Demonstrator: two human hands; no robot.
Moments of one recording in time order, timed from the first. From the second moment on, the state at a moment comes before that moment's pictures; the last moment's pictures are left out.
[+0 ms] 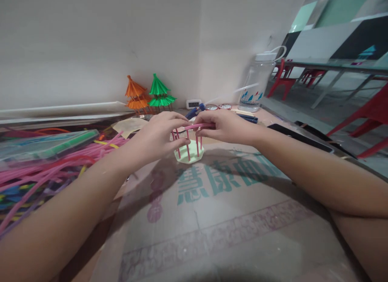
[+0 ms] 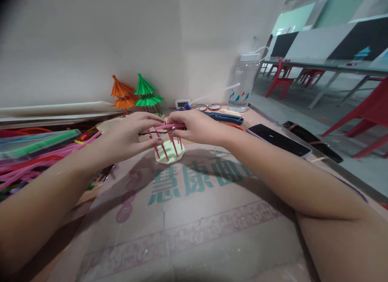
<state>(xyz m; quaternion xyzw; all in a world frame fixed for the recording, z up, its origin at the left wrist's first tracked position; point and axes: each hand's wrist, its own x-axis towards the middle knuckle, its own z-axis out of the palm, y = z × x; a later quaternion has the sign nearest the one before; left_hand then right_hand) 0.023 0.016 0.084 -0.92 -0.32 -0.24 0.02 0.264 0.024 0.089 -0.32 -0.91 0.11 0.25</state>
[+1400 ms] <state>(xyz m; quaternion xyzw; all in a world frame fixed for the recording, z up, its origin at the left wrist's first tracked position) 0.009 0.003 0.117 -0.91 -0.37 -0.18 -0.02 0.258 -0.012 0.114 -0.28 -0.94 0.04 0.21</state>
